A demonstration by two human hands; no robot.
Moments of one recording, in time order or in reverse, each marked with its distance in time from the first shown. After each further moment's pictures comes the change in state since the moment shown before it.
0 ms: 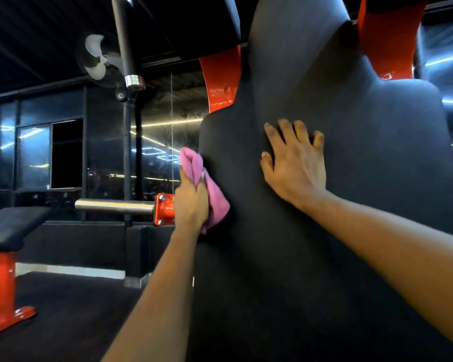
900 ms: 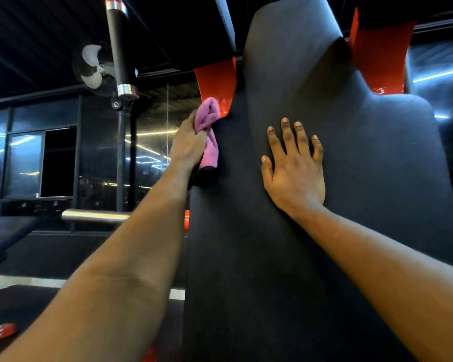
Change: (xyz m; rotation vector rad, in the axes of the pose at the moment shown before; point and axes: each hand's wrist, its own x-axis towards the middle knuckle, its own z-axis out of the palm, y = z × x) left_hand 0.127 0.077 0.003 -0.103 -0.076 0.303; right_hand 0.003 0.004 0.011 0.008 0.017 0.079
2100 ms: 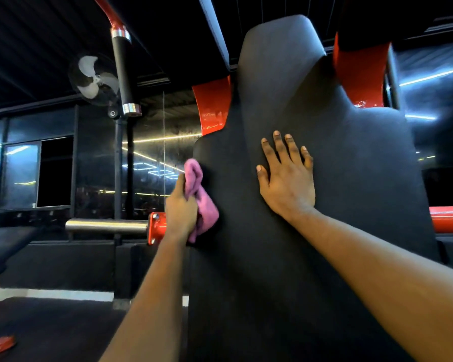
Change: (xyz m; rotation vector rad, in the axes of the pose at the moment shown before) left_hand -0.117 -0.029 -0.010 -0.070 0.073 -0.147; right_hand 0.001 0.000 -0.007 0.095 -0.063 0.020
